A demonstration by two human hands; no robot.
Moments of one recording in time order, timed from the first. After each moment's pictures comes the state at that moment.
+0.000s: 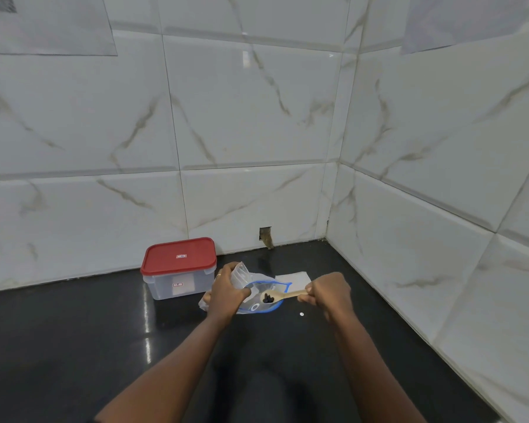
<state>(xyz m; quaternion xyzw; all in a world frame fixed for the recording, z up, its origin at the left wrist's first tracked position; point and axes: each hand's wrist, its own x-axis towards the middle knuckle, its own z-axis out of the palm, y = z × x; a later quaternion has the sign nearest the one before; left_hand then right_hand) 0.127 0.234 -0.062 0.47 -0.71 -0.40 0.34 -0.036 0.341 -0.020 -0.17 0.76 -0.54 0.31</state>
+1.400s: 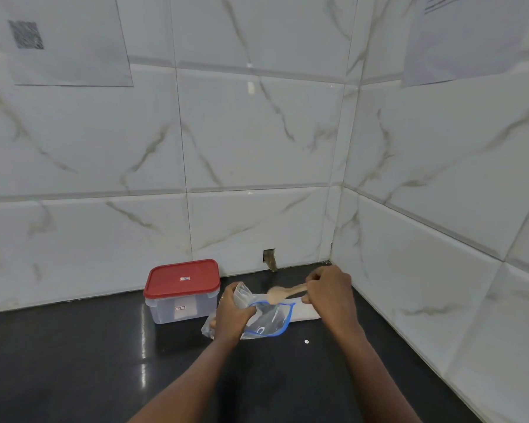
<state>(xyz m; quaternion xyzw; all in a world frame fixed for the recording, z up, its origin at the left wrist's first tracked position) 0.112 0.210 -0.081 0.48 -0.66 -0.45 0.37 -0.007 0.346 0.046 -0.38 0.82 -0.41 0.11</state>
